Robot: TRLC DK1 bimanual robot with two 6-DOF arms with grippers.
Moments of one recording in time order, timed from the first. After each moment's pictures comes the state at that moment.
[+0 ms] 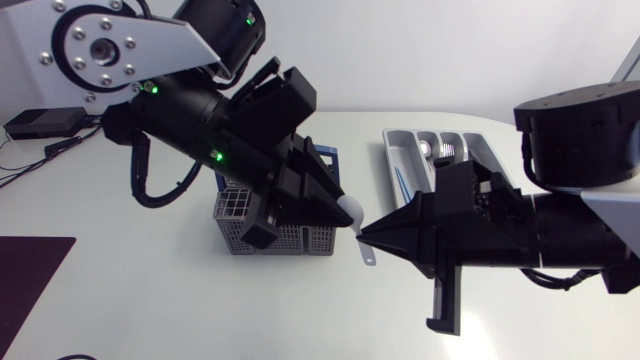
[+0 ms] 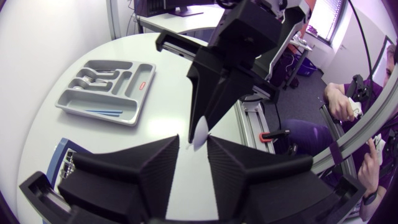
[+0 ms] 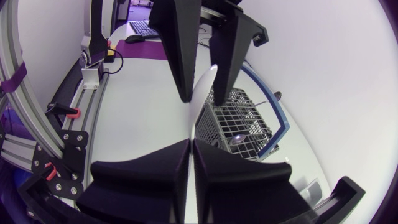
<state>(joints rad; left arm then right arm) -0.66 1.53 1.37 -0.82 0.71 0.65 0.63 0.98 0.73 -0.36 -0.43 -0.59</state>
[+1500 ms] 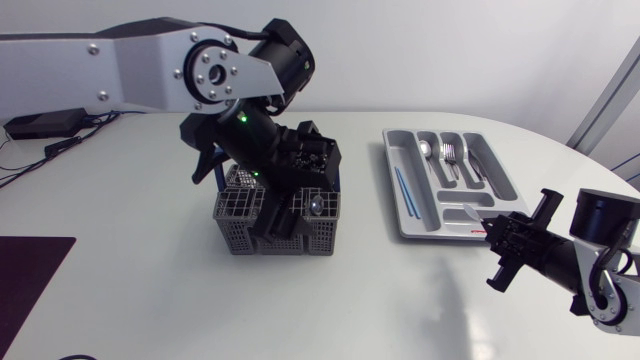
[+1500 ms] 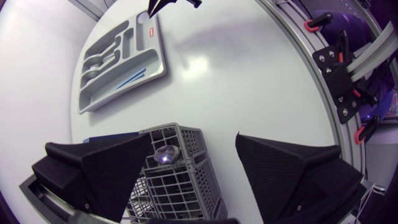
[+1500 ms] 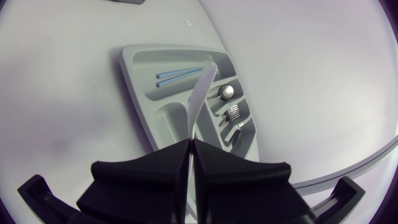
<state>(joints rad) -0.68 1.75 1.48 -0.89 0.26 1.24 -0.14 1.25 0.28 0.40 -0.18 -1.21</state>
